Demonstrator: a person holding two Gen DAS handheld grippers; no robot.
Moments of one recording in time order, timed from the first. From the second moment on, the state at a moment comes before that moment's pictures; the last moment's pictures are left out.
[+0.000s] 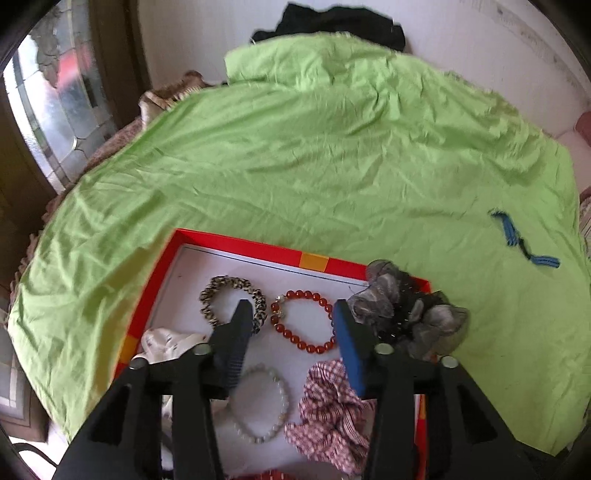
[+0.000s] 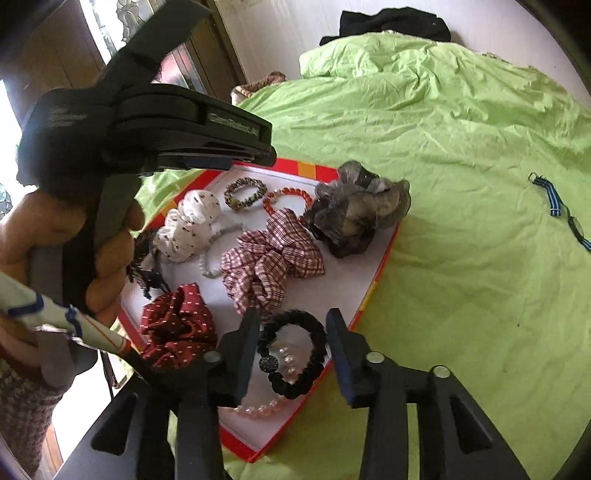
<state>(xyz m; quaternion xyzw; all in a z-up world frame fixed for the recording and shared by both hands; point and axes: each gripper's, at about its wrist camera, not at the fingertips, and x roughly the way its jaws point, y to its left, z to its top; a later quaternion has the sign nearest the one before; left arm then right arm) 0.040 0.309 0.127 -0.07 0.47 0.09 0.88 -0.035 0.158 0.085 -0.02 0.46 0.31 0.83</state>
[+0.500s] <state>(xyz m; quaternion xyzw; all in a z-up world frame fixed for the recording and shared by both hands) -0.056 0.274 0.195 -0.05 0.38 0.13 0.91 -0.082 0.123 0.114 -0.04 0.43 0.29 0.85</state>
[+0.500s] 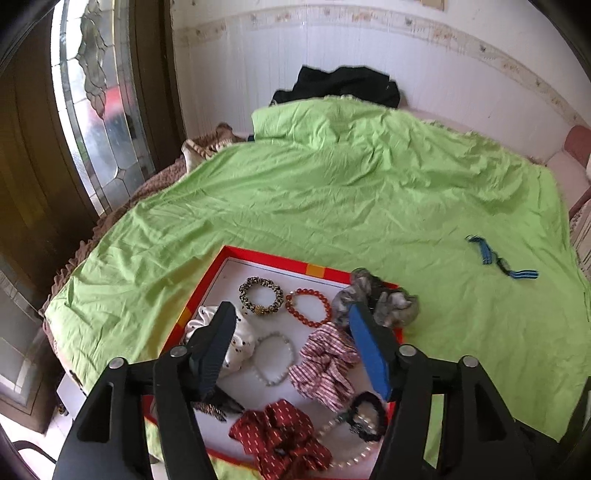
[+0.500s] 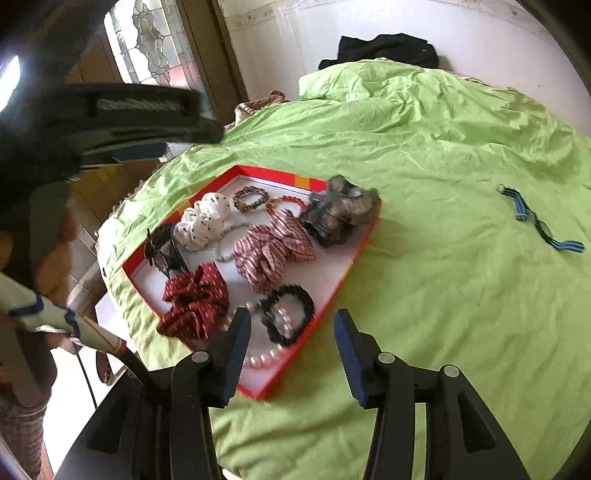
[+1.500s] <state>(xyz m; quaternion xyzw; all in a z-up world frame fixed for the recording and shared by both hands) -0.143 0.153 0.232 -0.04 0.32 0.13 0.94 -0.129 -0.016 0.137 0.05 0.40 0.21 0.89</state>
